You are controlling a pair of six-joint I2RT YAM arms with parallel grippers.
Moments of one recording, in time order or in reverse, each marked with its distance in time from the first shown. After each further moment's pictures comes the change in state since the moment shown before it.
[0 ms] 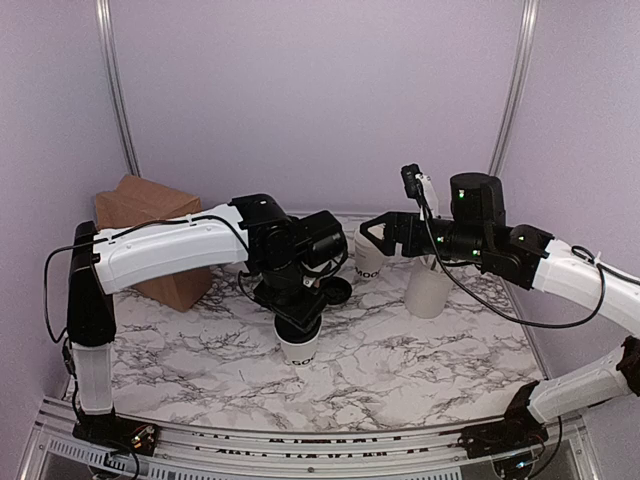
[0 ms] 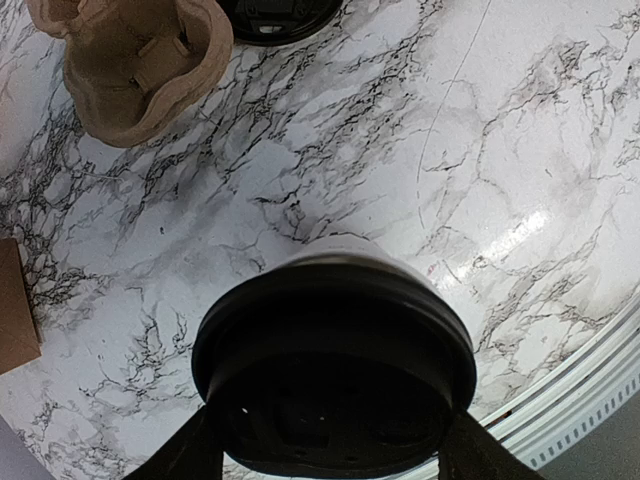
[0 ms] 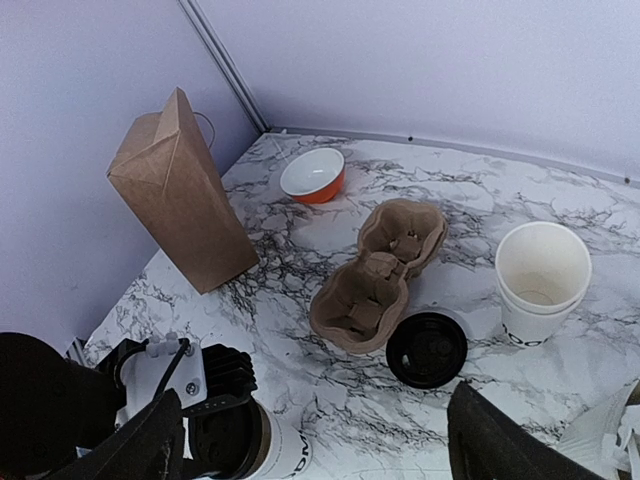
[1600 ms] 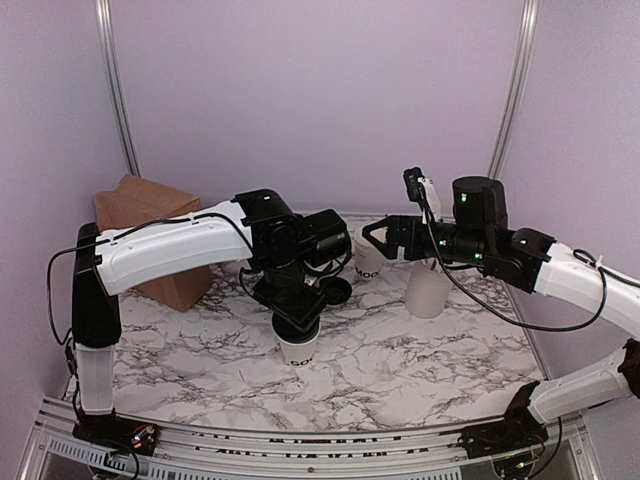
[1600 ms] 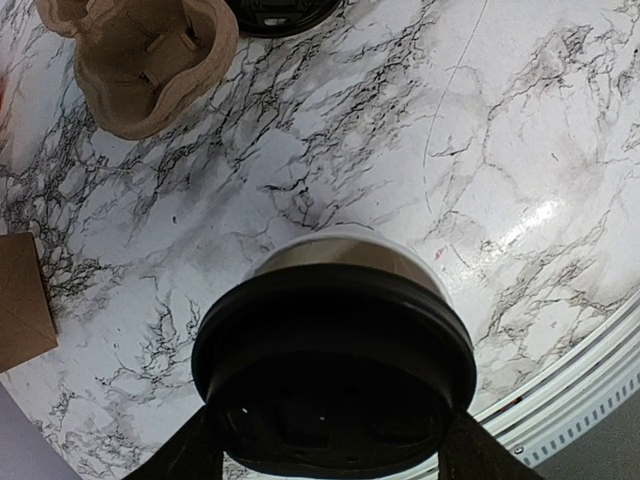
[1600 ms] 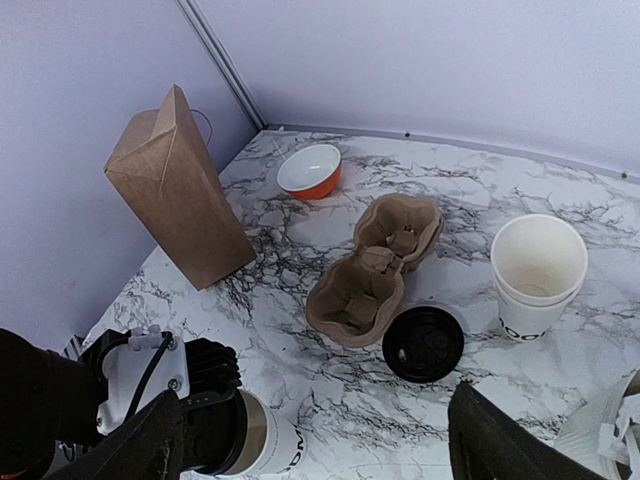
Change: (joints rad) left arm -0.015 0.032 0.076 -0.087 -0.024 0.010; right arm -0.004 -0.019 -0.030 0.003 0.000 -0.002
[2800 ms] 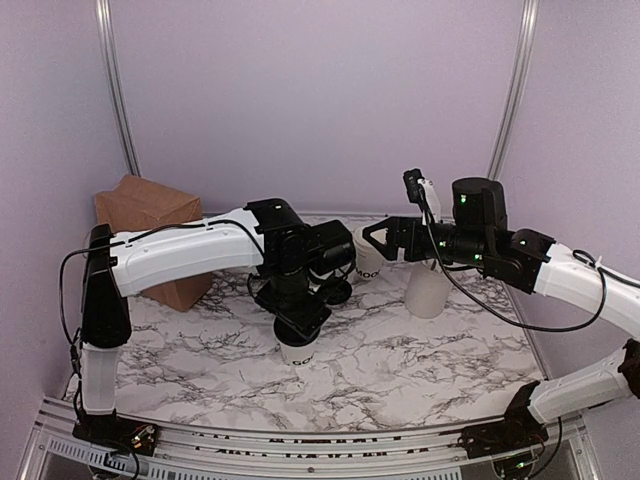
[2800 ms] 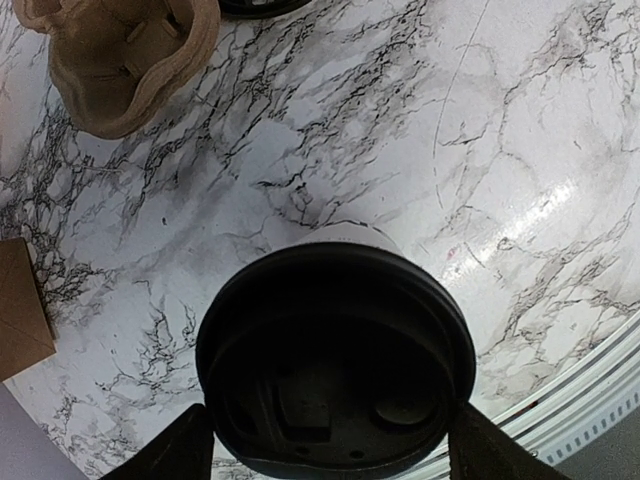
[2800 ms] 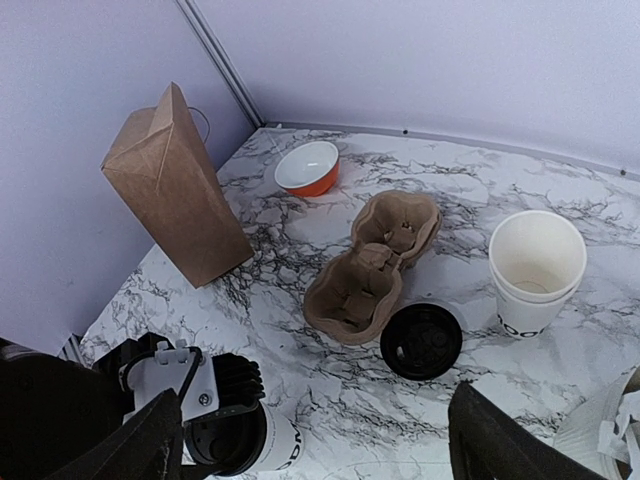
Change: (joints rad) left arm 0.000 0.049 0.000 0.000 0.000 0.023; right arm -0.002 0.000 -0.006 0.000 0.000 -0.001
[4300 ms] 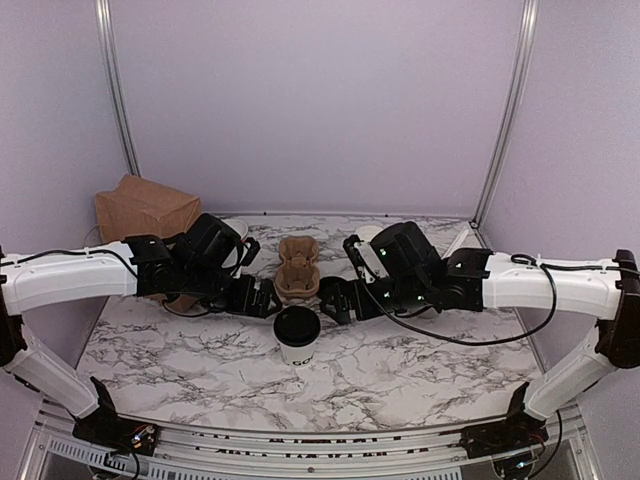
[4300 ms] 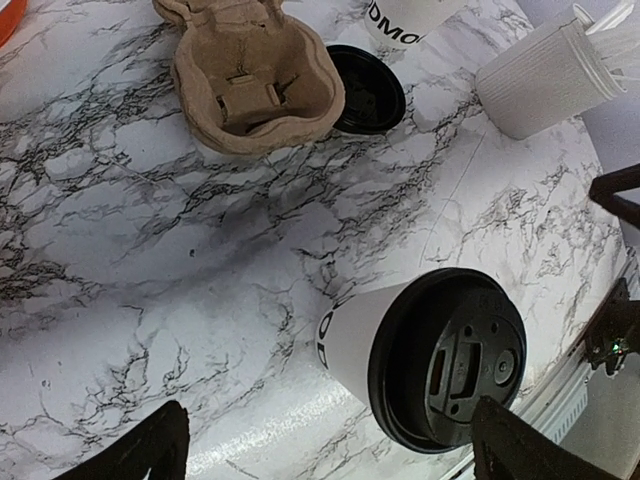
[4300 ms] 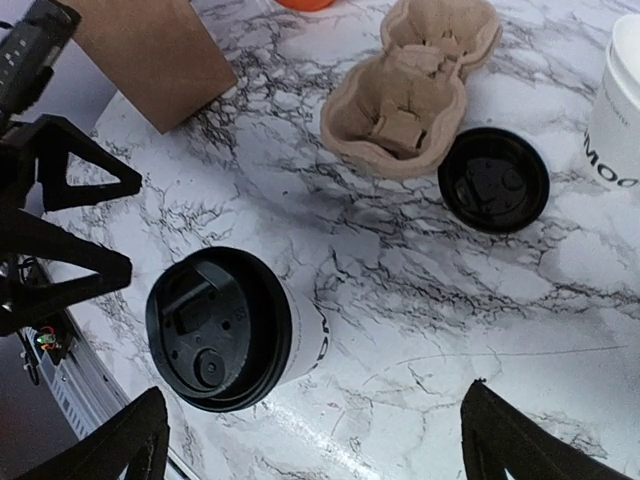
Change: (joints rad) left arm 0.240 -0.655 -0.924 0.827 0.204 -0.151; right arm 0.262 0.234 0.051 -0.170 0.135 0.138
